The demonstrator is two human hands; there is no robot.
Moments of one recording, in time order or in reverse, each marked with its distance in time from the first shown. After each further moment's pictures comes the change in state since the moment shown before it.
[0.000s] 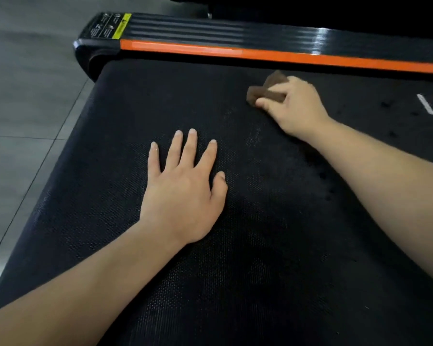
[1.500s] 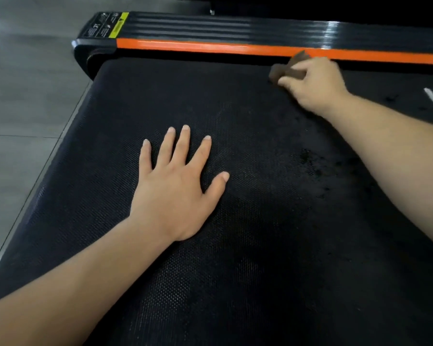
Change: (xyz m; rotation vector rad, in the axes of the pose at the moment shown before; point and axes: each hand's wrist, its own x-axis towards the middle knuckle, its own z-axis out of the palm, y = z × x) left_hand 0.002 0.003 0.000 0.066 -0.017 -0.009; right_hand 0.021 0.039 -0.023 -0.087 -0.006 0.120
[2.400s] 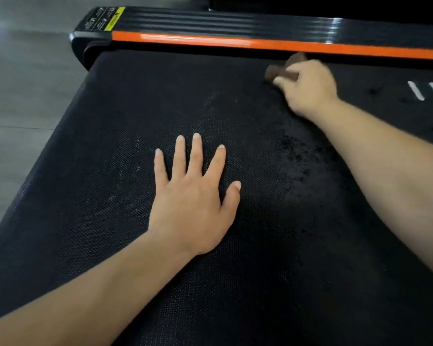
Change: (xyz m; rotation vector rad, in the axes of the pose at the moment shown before) left_hand -0.038 0.058 0.007 -0.043 -0.003 -0.007; right_hand -0.029 0.004 -0.006 -0.040 0.054 0.041
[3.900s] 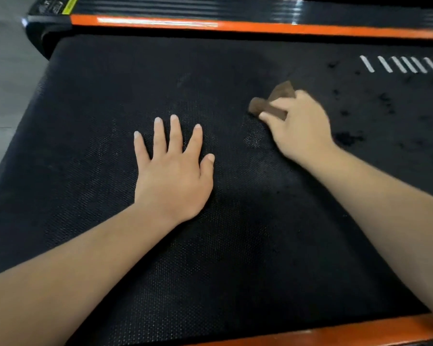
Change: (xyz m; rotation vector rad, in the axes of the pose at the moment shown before) left_hand 0.001 -0.006 0.004 0.008 -0.041 0.015; right_hand -0.134 -0.008 -0.023 -0.057 0.048 -0.004
